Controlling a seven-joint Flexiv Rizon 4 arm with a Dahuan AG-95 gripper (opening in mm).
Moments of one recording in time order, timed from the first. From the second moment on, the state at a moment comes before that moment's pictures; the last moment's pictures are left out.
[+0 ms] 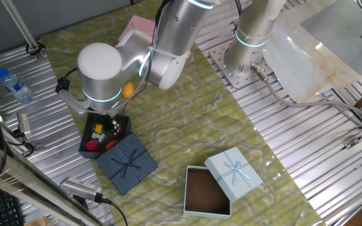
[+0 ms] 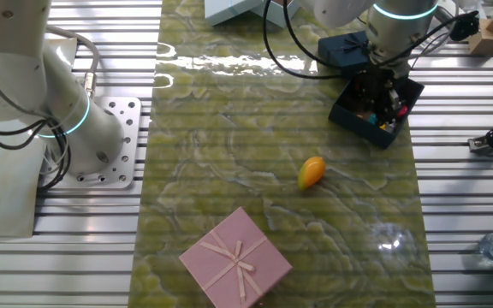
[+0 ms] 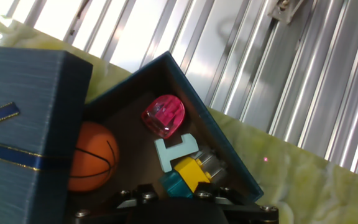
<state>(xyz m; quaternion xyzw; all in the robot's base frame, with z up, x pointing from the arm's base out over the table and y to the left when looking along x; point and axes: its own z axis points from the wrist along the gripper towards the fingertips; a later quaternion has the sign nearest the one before) 0.639 0.045 0.039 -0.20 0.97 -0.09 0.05</state>
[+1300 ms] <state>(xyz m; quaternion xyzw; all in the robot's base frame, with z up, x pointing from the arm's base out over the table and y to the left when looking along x) 0.642 0.046 0.041 -0.21 0.97 -0.14 0.05</state>
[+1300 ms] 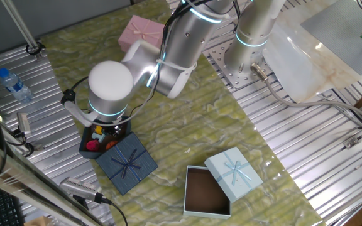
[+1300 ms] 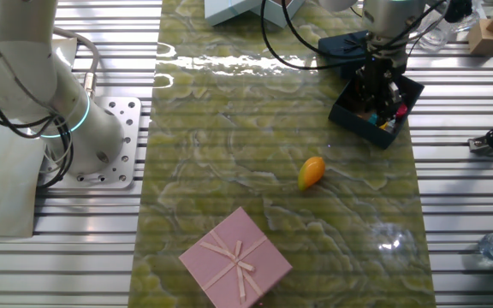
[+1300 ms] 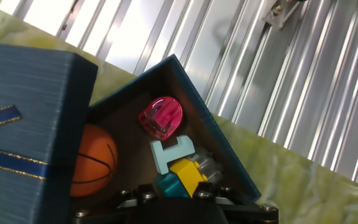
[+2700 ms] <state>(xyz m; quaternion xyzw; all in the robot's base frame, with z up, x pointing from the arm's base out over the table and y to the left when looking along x) 0.642 0.057 0.034 -0.19 0.98 -0.10 0.06</state>
